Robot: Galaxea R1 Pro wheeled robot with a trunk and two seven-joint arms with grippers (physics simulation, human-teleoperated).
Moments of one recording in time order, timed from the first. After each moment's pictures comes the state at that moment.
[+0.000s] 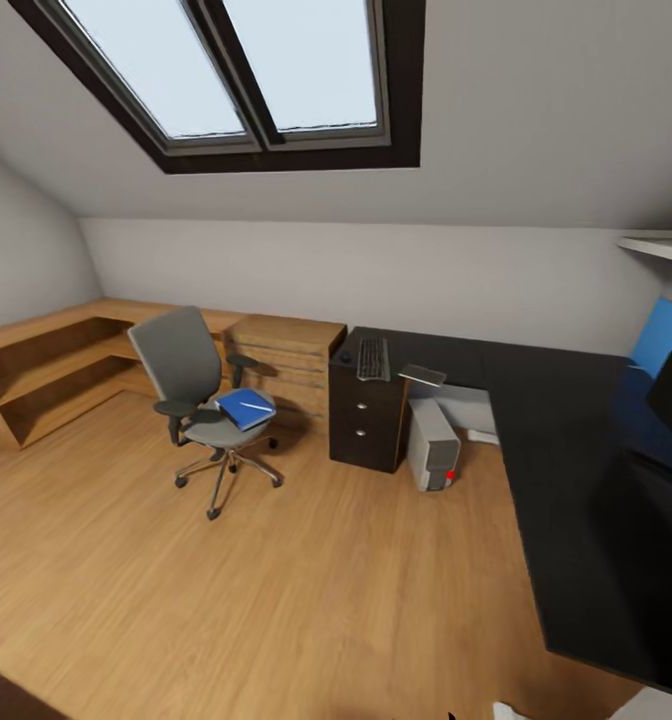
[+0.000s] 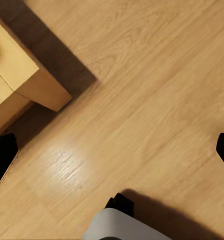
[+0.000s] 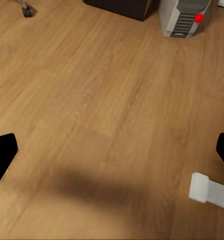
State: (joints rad) left arm -0.09 0.03 0.01 -0.44 0.40 -0.19 0.27; right arm -0.18 0.13 0.39 -0.28 -0.05 -0.59 -0.36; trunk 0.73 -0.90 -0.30
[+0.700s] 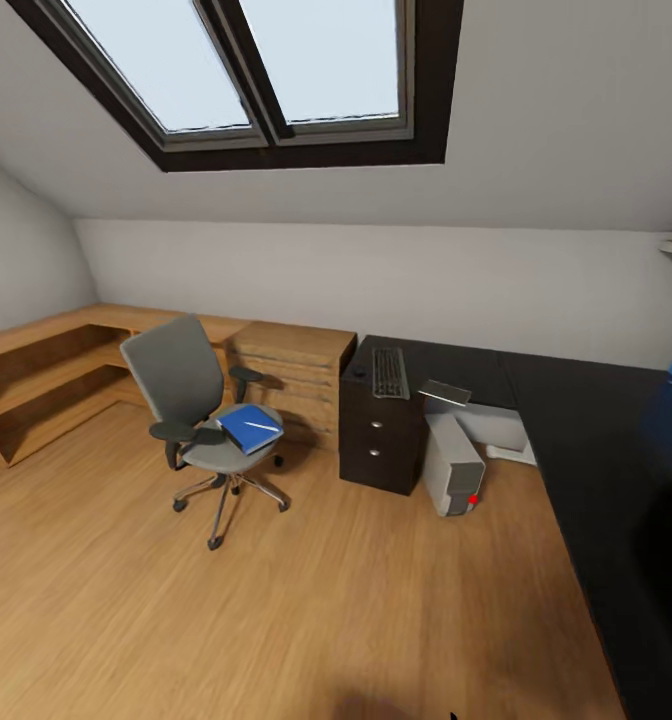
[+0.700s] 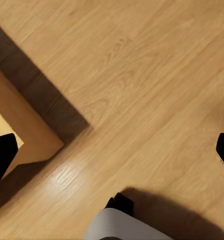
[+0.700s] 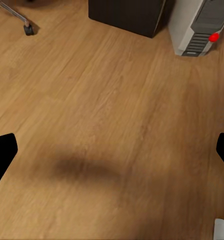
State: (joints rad) left arm -0.09 0.03 0.00 -0.44 0.40 -0.19 0.27; right arm -0.18 0.12 0.39 -0.28 -0.05 -0.59 -0.36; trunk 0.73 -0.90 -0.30
